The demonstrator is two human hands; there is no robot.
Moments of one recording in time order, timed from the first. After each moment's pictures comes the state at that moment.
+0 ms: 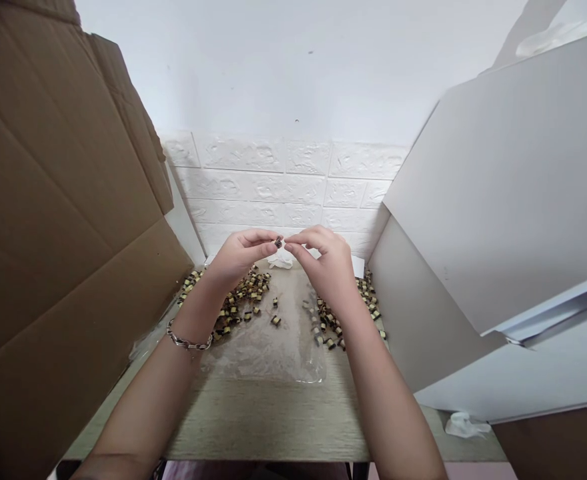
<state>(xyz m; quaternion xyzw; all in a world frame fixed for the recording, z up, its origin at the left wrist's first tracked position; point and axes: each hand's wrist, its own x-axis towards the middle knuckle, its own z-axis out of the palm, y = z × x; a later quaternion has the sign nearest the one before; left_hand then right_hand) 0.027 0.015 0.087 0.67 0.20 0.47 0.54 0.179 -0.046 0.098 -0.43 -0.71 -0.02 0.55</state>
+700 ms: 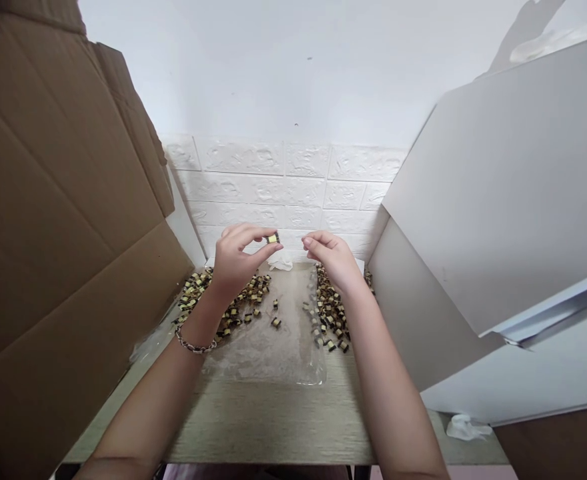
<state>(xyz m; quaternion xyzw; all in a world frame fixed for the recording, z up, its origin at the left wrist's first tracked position) 0.029 0.004 0.090 0.77 0.28 0.56 0.05 0.204 -0.010 0.076 -0.39 -0.54 0.41 0.62</state>
